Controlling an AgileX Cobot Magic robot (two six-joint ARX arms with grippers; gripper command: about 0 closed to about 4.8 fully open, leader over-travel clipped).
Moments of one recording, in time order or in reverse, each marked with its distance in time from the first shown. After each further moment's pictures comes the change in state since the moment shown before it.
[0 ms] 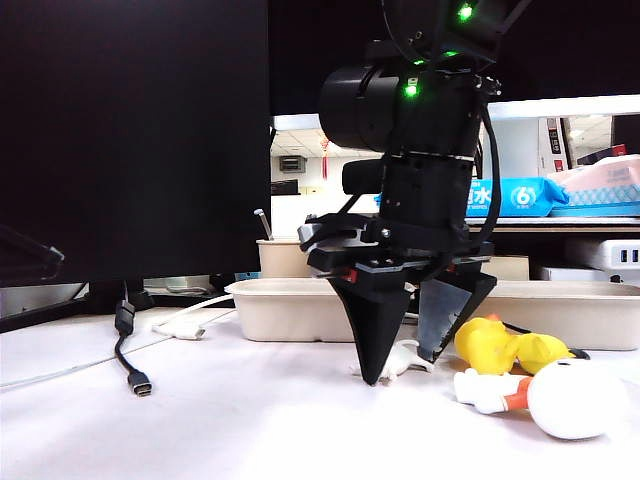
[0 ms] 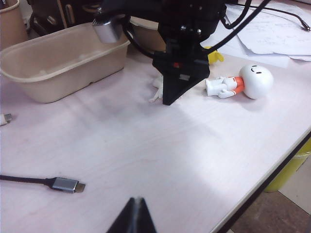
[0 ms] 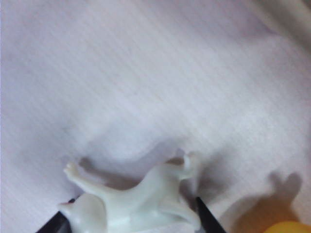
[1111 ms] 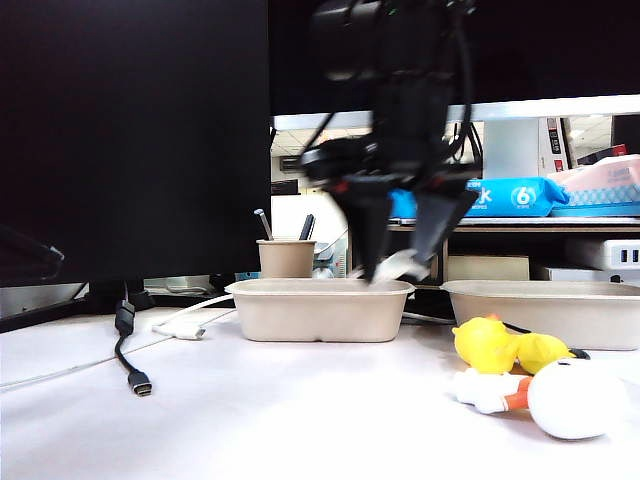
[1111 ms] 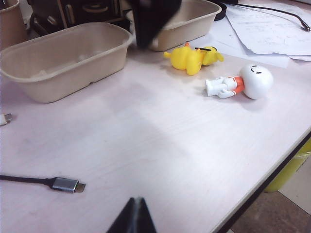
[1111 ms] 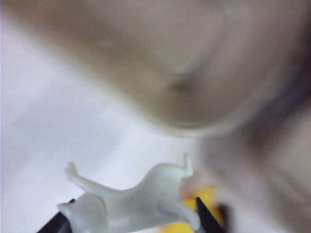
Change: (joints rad) left arm 0.000 0.000 0.000 0.000 0.000 0.000; right arm -0.043 -0.003 0.265 -0.220 0.103 0.024
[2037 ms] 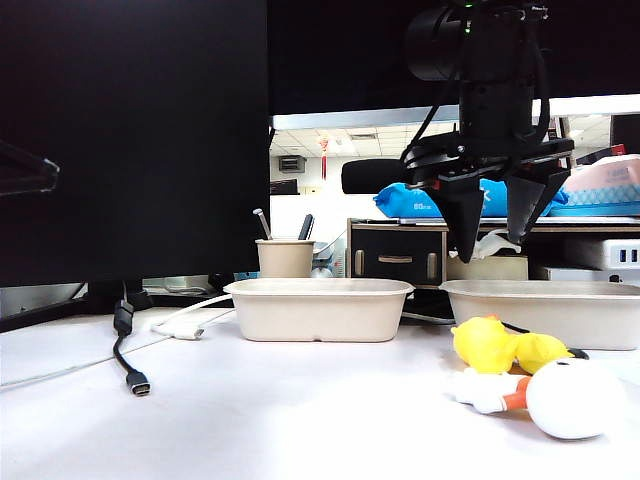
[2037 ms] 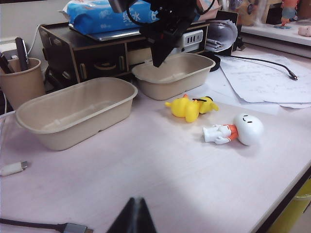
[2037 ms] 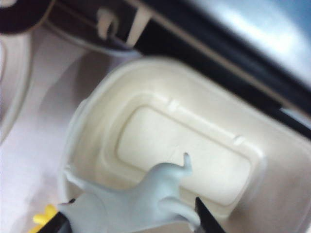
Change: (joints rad) left arm 0.000 -0.171 0.000 0.001 0.000 0.000; right arm -0.211 -0.023 0.005 0.012 0.104 -0.015
